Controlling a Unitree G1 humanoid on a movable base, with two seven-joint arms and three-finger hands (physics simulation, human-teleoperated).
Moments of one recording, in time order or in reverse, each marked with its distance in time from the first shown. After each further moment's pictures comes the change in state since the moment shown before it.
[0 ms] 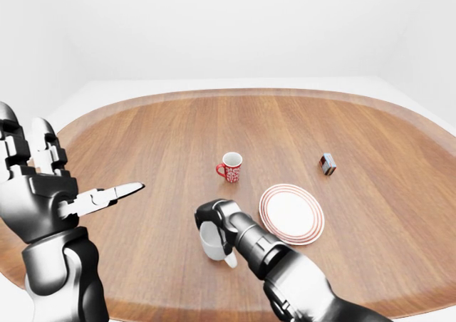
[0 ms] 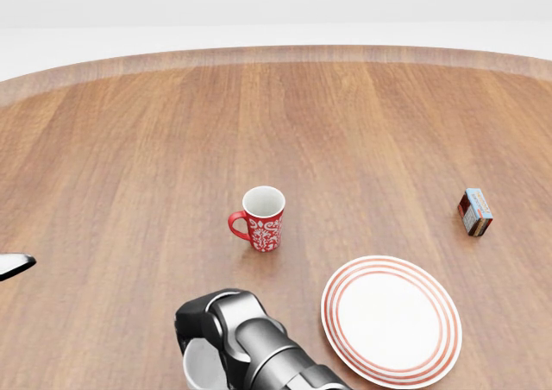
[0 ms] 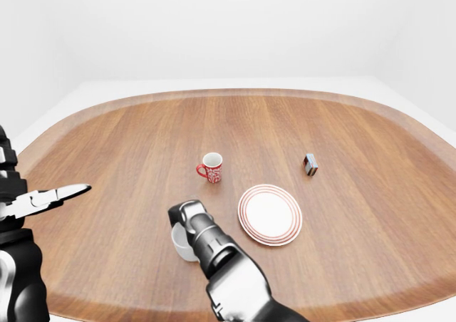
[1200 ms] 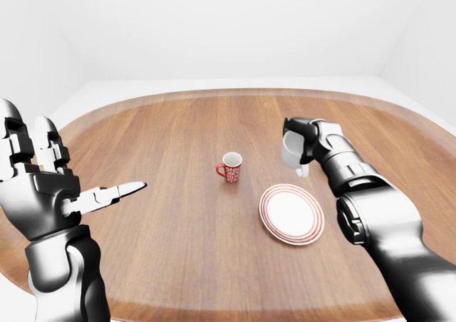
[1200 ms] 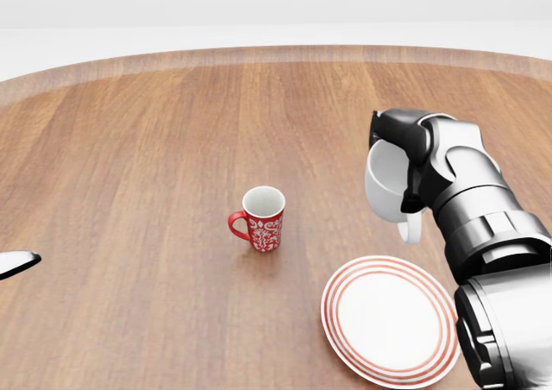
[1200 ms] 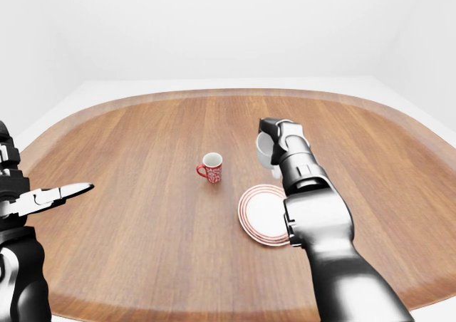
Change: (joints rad) left arm -0.010 0.004 -0.012 0.008 0.016 0.000 0.002; right arm -0.376 -0.638 -0.209 0.052 0.122 0.000 -0.052
